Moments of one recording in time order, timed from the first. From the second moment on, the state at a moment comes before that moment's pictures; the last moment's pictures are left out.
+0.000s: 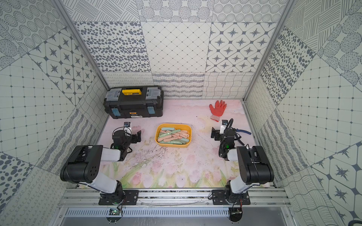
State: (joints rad) left arm -0.01 1.58 0.38 0.76 0.03 0.06; right arm 0.04 1.55 0.40 0.80 0.02 0.03
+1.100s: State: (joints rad) left arm -0.08 1.25 0.77 0.20 -0.37 -0.22; right arm 0.18 1.31 0.88 0.13 0.25 0.12
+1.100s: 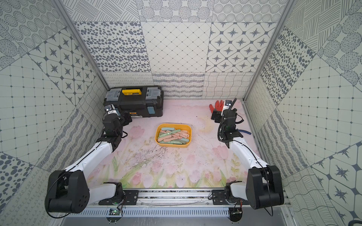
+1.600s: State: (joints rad) left arm -0.20 1.56 1.32 -0.46 -0.12 -0.37; right arm 0.54 1.57 1.35 -0.26 0.15 -0.02
